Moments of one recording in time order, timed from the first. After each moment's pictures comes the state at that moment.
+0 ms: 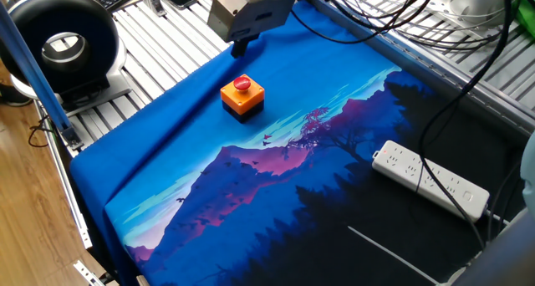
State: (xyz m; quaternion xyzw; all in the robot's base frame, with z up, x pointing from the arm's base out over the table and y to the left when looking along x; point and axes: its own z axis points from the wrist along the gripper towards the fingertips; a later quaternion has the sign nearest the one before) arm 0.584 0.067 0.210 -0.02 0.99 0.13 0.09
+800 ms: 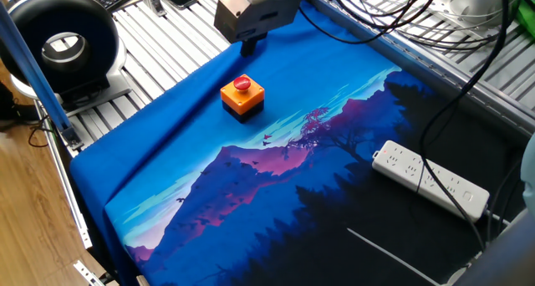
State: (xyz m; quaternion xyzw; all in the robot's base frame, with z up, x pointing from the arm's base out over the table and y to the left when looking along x) arm 0.582 0.049 0.202 0.00 0.99 0.09 0.07
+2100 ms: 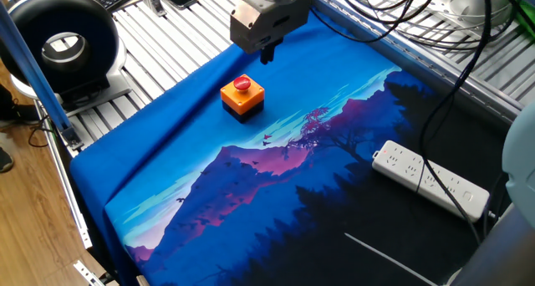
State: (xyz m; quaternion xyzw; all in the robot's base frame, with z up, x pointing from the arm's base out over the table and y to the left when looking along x) arm 0.555 0.022 0.189 -0.01 1.00 0.04 0.01
